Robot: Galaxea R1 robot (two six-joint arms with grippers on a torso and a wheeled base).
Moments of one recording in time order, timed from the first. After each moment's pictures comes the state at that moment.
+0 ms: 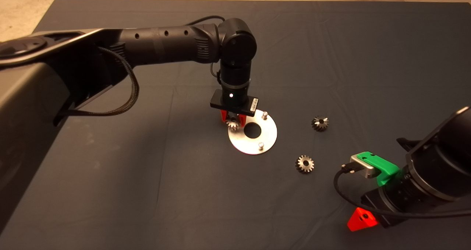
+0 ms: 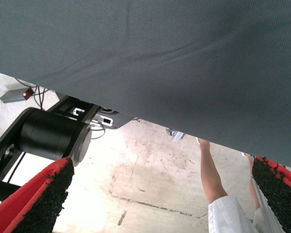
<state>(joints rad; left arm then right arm) -0.41 2.96 -1.57 0.14 1.52 -1.10 0.31 2.23 -0.47 -0.04 -1.53 1.50</state>
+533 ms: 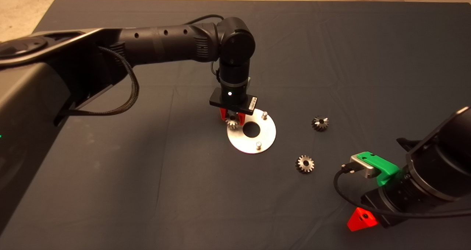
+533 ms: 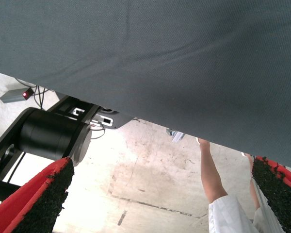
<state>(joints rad) -0.41 2.96 -1.59 0.14 1.52 -1.06 0.31 2.23 -0.47 -0.04 -1.53 1.50</state>
